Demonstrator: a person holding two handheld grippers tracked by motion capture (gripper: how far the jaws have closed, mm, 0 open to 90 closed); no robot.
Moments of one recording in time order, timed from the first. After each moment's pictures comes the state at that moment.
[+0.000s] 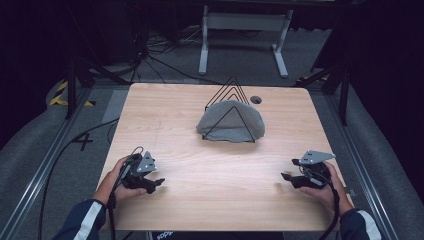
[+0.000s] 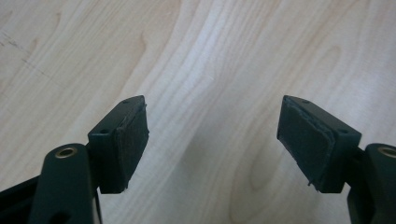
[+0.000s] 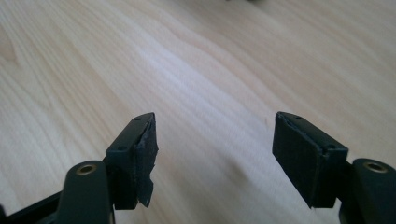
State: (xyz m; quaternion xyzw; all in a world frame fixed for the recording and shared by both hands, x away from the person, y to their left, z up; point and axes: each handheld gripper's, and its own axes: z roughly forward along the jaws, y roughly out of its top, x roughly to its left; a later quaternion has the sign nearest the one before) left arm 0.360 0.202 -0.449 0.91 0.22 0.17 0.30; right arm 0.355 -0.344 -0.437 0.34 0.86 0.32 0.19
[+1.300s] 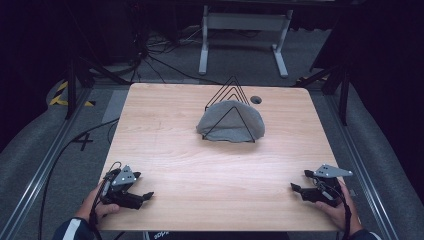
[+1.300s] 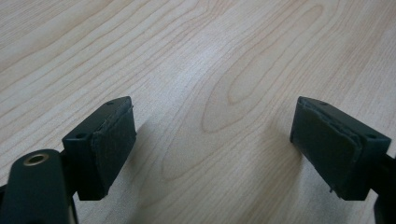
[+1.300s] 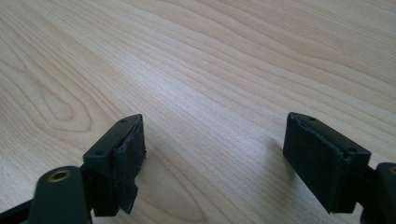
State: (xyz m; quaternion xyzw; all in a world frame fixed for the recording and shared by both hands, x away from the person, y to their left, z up) left arm 0.333 0.246 -0.483 0.87 0.30 0.12 0.37; right arm 0.324 -0.378 -0.468 0.42 0.81 0.35 0.20
